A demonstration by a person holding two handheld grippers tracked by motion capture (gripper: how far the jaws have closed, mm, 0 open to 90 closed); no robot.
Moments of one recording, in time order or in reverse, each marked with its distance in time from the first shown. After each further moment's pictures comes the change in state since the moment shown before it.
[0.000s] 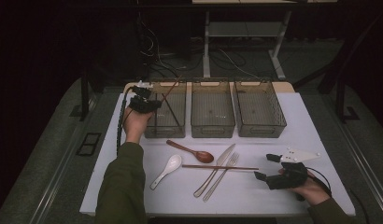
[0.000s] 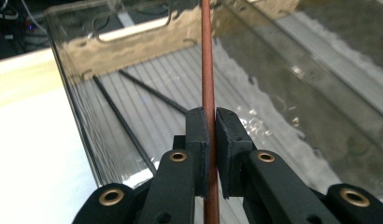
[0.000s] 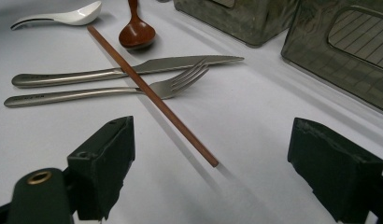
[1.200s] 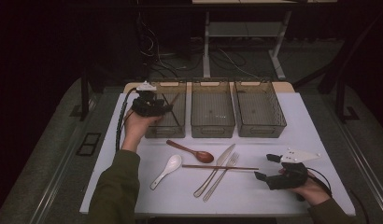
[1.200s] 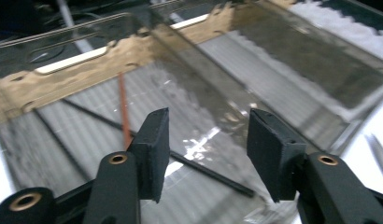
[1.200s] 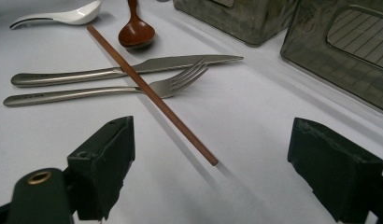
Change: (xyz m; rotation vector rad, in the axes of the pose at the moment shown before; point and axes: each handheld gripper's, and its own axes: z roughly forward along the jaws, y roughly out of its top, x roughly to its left) left arm -0.031 0.001 -0.028 -0.114 -0.190 0.093; right arm 0.000 -0.001 0.000 0.000 -0.003 -0.004
